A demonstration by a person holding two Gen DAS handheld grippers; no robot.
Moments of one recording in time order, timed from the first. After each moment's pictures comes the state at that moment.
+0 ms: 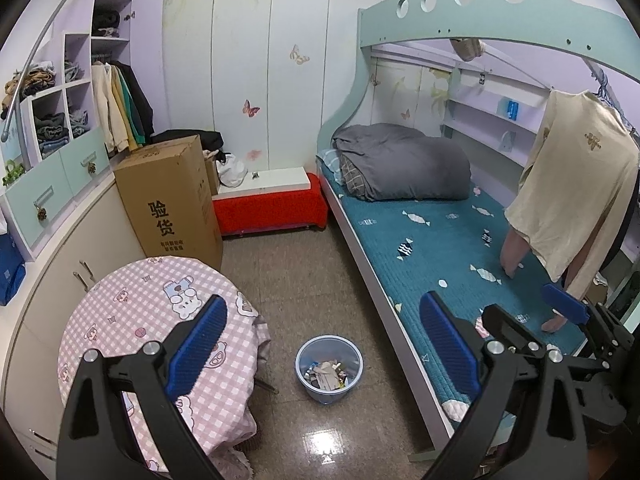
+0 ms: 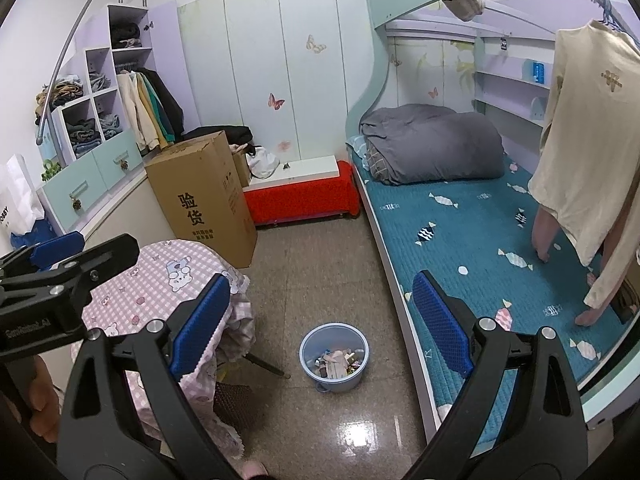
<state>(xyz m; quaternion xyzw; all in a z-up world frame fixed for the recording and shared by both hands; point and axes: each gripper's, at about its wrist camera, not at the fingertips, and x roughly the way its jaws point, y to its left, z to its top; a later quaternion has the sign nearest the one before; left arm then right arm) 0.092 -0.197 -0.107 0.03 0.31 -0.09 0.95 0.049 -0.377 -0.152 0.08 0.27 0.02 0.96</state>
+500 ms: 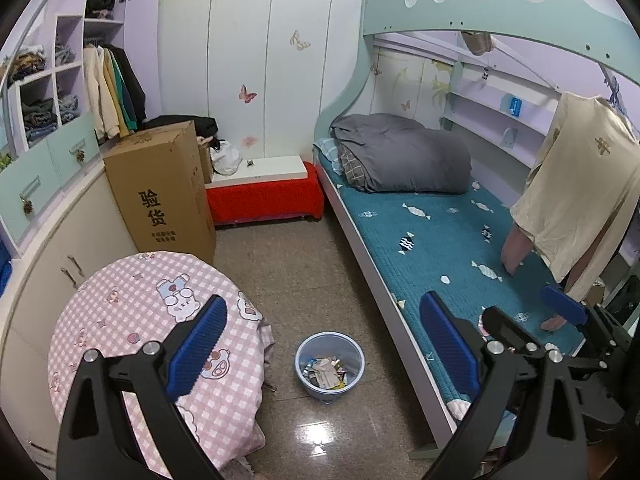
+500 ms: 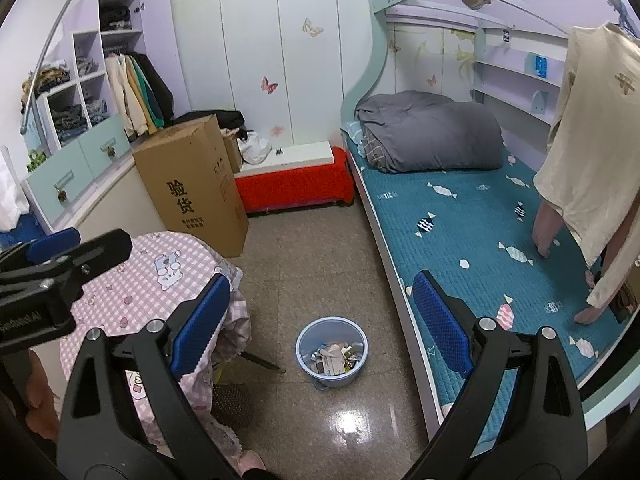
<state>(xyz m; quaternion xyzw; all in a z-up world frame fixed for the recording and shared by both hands) 0.149 -0.158 -0.123 0.01 0.33 -0.11 0.94 0.100 -0.344 -0.166 0.06 0.31 0.00 0.95</state>
